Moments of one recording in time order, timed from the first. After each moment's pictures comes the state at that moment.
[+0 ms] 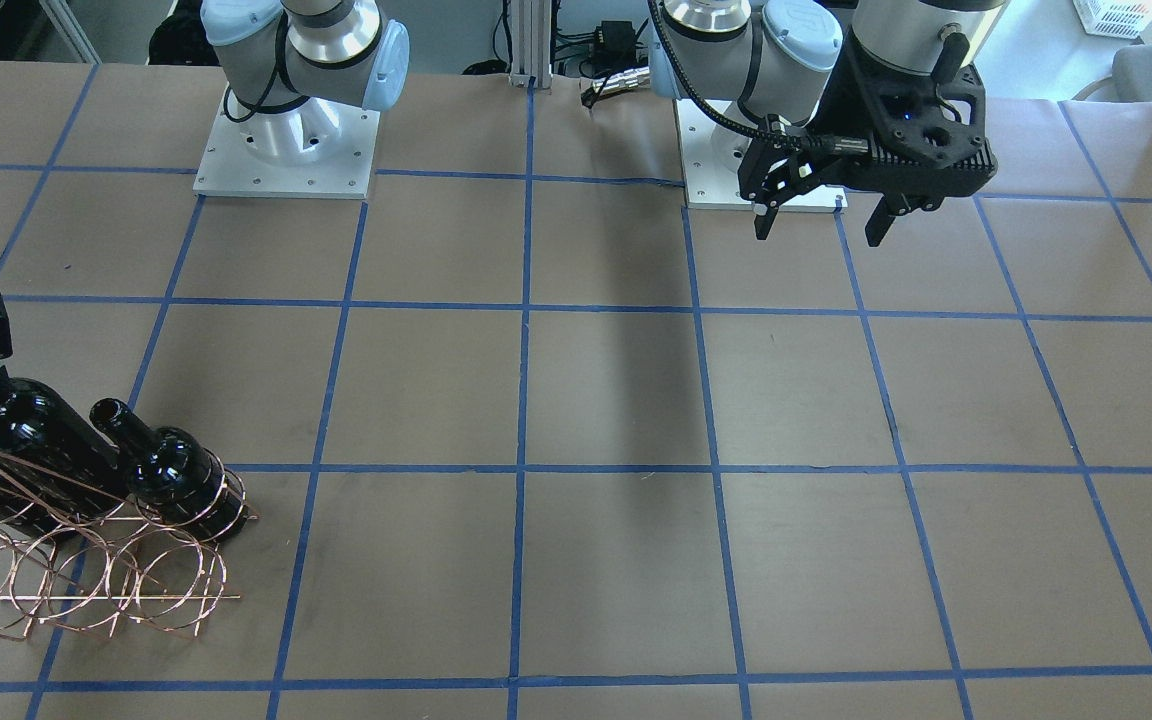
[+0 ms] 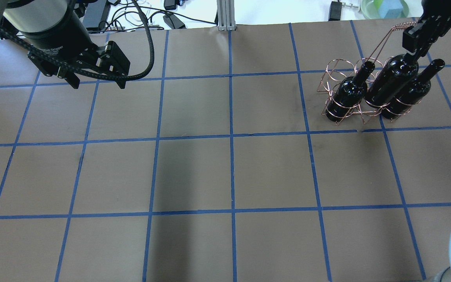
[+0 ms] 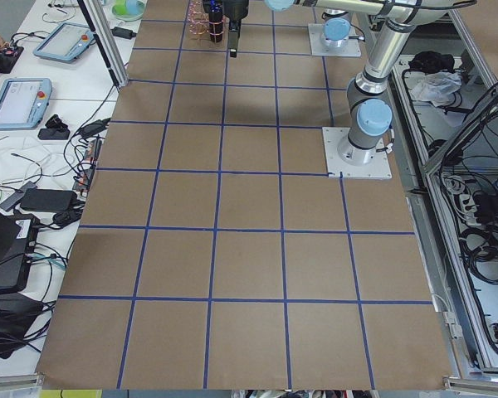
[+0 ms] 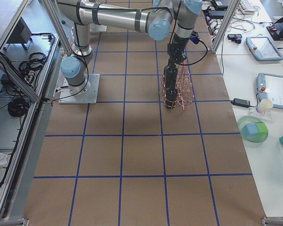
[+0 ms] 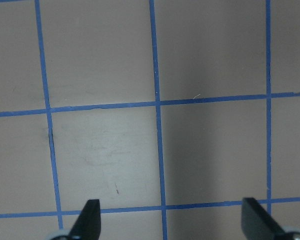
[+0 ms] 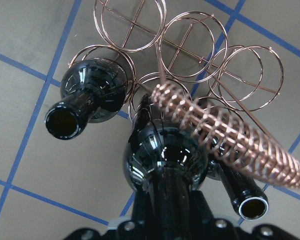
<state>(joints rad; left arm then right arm) -1.58 -1.55 -1.50 -1.62 1.58 0.04 1.30 -1.28 1.28 -1.48 -1.69 -0.74</state>
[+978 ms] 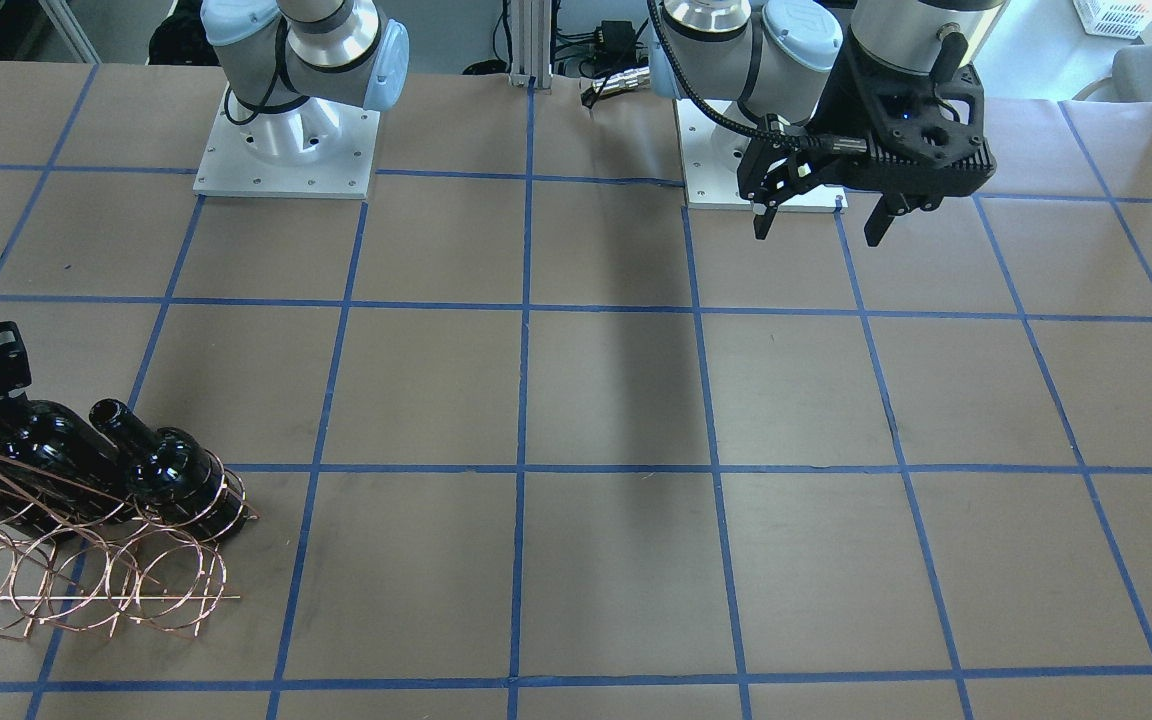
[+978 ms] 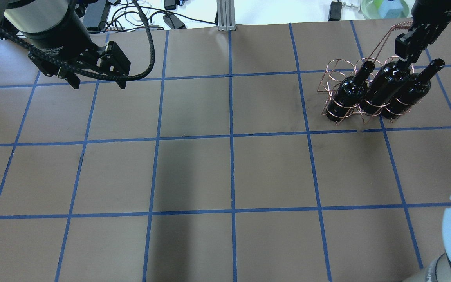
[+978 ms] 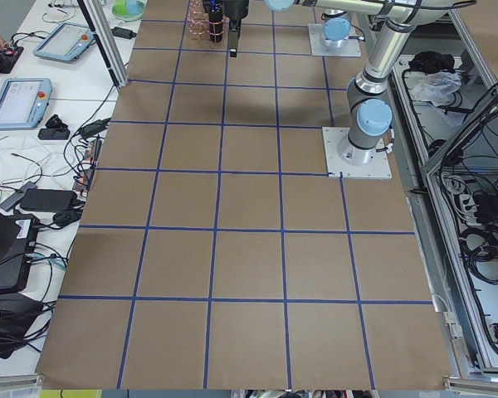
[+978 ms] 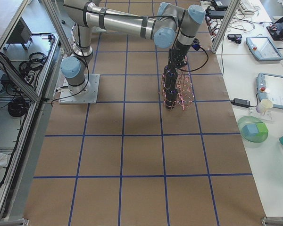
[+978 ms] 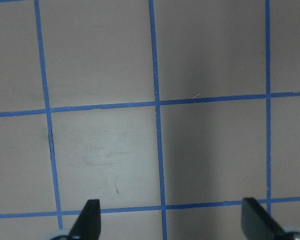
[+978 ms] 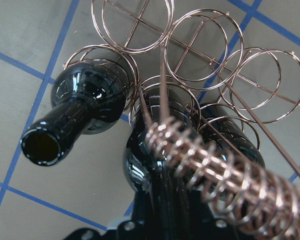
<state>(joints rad) -1.58 -1.55 -1.50 -1.62 1.58 0.04 1.30 -1.23 1.28 -1.49 -1.69 -0.76</state>
